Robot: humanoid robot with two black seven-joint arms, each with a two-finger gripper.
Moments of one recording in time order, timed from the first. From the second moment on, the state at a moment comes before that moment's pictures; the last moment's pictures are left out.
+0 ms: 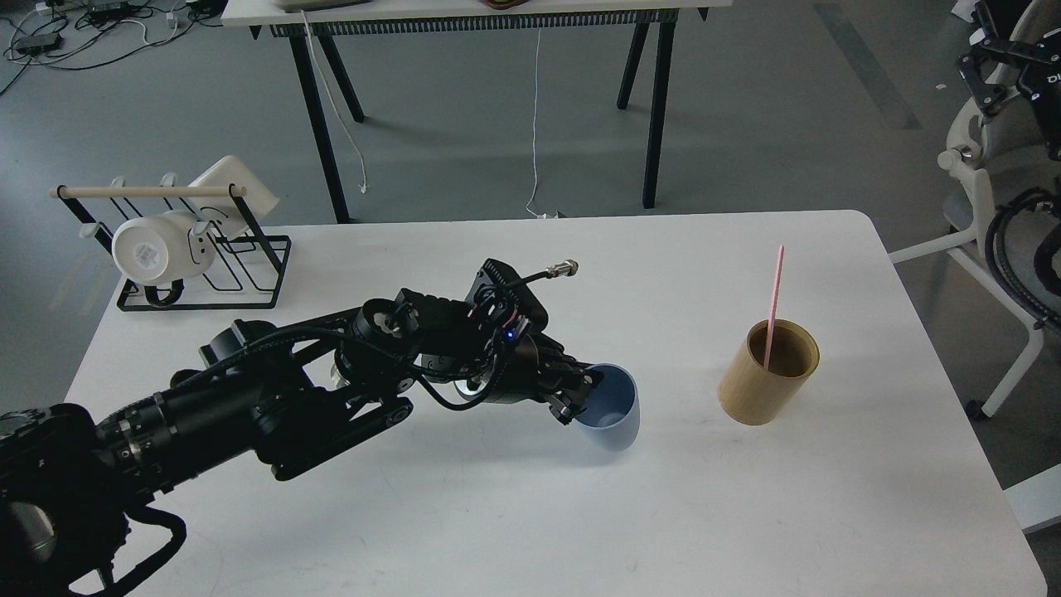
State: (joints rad) left arm -0.81 0.15 -0.41 -1.17 2.18 -0.49 -0.24; right arm 0.74 -0.63 0.99 0.79 0.21 0.49 0.23
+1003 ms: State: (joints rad) left arm -0.82 0.16 -0.77 -1.20 2.17 -0.49 -0.25; right arm 0.73 -0.68 0.98 0.79 0.19 0.49 0.23
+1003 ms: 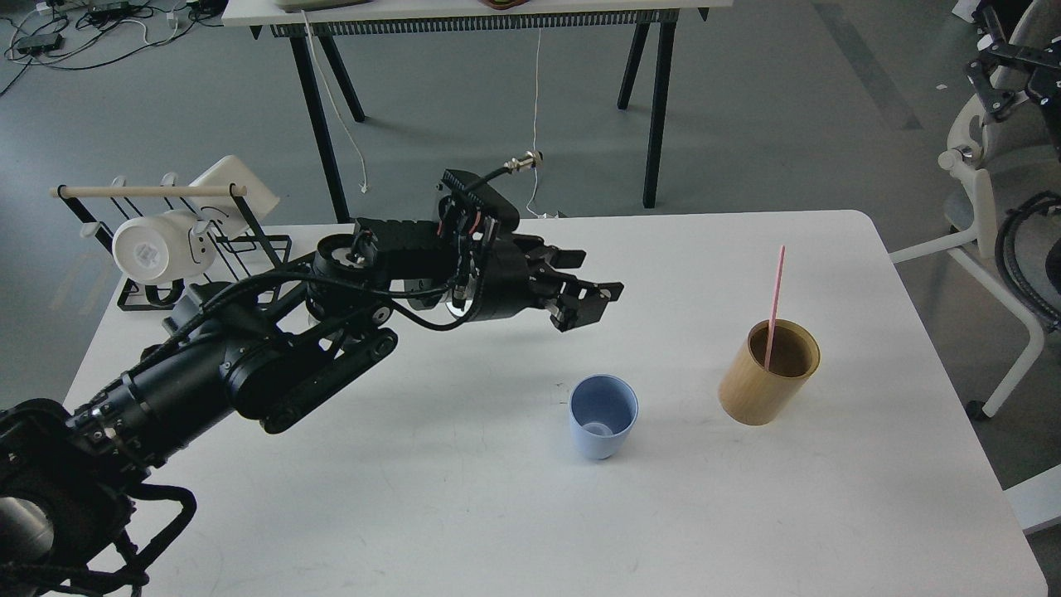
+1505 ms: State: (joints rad) left arm -0.83 0.18 -1.03 -0.86 0.96 -0.49 -0.24; right arm 0.69 -0.88 0.93 0.97 -0.24 0.38 0.23
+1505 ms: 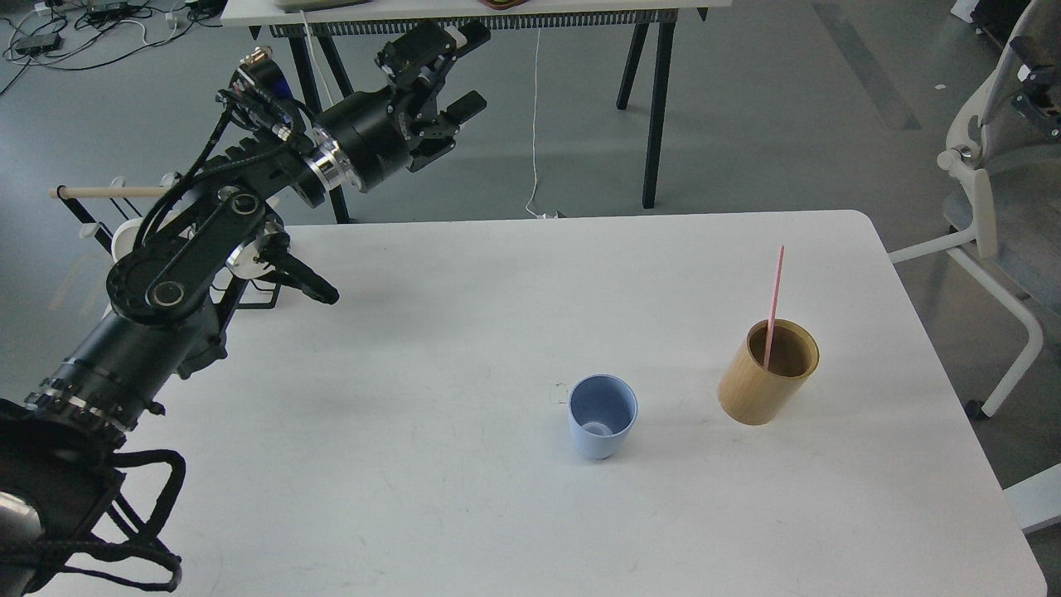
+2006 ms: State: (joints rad) left arm -0.97 0.35 -1.03 -0.61 0.12 -0.49 -0.24; right arm 0.55 -0.93 0.92 1.30 -0.79 0.19 0.23
